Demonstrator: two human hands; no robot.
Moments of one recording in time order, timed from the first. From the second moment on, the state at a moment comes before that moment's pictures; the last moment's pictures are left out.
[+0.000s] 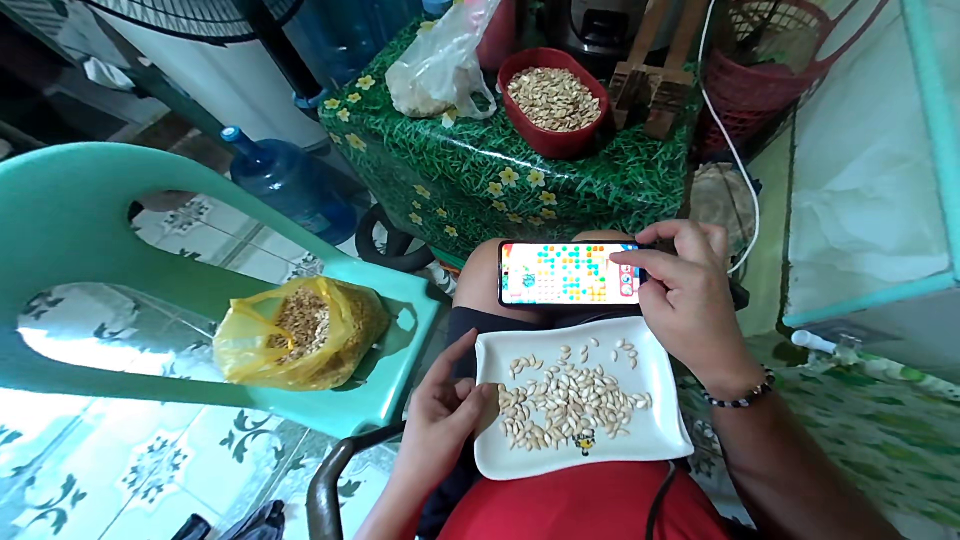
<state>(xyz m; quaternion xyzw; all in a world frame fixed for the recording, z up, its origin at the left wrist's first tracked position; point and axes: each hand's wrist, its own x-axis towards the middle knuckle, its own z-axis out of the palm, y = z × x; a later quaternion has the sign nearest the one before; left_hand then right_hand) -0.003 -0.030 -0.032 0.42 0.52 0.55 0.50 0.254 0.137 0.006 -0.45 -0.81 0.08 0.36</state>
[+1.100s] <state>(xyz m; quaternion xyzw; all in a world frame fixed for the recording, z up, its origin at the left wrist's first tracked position) -0.003 -0.030 -0.032 0.43 0.53 0.54 0.50 0.251 0.131 -0.002 -0.41 -0.82 0.12 0.39</state>
